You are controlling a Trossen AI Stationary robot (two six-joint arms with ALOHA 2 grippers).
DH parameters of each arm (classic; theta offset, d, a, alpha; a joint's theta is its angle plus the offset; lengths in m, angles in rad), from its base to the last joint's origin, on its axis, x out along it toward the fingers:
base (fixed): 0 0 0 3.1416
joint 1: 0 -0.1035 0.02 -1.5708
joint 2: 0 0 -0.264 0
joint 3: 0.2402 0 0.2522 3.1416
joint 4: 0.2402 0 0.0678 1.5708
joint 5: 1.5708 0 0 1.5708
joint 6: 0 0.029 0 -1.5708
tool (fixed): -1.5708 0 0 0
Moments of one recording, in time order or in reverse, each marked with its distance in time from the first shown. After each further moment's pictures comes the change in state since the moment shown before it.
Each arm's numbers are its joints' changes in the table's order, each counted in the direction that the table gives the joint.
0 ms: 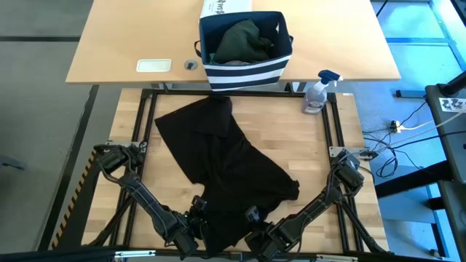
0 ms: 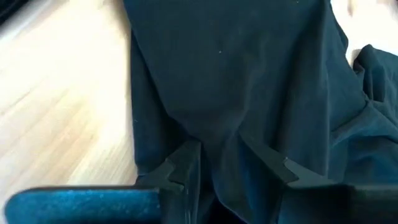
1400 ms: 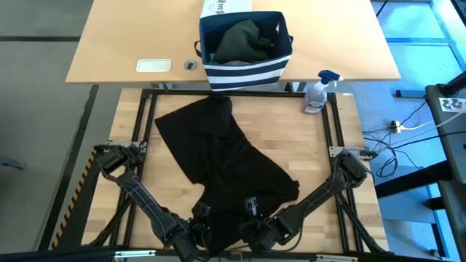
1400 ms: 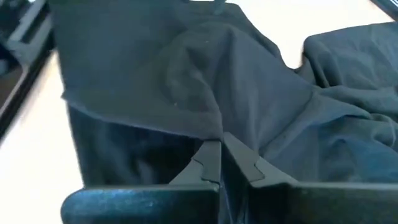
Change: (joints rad) left arm 0.012 0.005 0.093 -0.060 0.008 -0.003; right arm 0.063 0.098 0.037 -0.001 0.027 0.224
